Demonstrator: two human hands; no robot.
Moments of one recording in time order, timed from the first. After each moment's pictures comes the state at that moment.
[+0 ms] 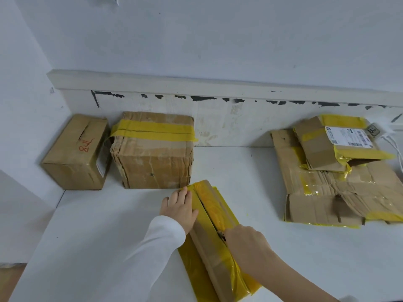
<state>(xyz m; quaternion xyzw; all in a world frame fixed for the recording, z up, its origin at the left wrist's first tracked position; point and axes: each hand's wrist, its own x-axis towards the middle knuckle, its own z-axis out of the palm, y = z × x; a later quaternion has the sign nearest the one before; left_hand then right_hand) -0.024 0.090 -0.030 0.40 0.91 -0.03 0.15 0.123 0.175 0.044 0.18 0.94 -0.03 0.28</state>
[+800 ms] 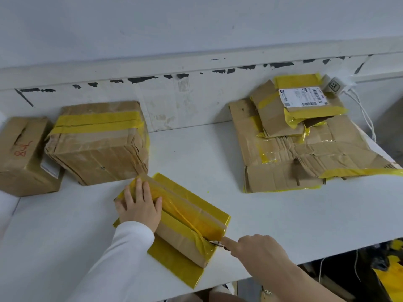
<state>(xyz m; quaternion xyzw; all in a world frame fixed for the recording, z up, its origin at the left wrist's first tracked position) 0.026 0.115 -0.049 0.24 0.96 -0.09 0.13 0.254 0.249 0.012 0.10 0.95 -0.04 0.29</state>
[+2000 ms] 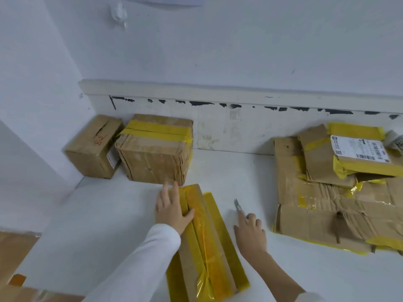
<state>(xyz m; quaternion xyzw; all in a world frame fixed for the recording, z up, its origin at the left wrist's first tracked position) 0.031 0.117 -0.036 0.17 0.97 0.14 0.10 0.155 0.282 -0.063 0.27 0.95 -0.11 0.10</state>
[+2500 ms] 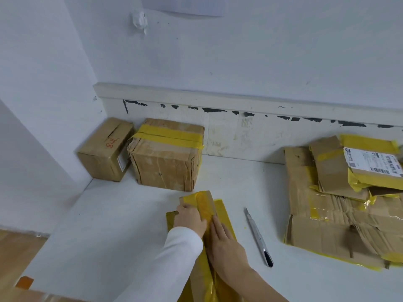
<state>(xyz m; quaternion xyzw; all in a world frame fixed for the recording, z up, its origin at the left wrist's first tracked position) 0.038 0.138 -0.007 0.09 0.98 0.09 0.16 0.135 0.208 -0.031 0.09 0.98 -0.14 0.14</state>
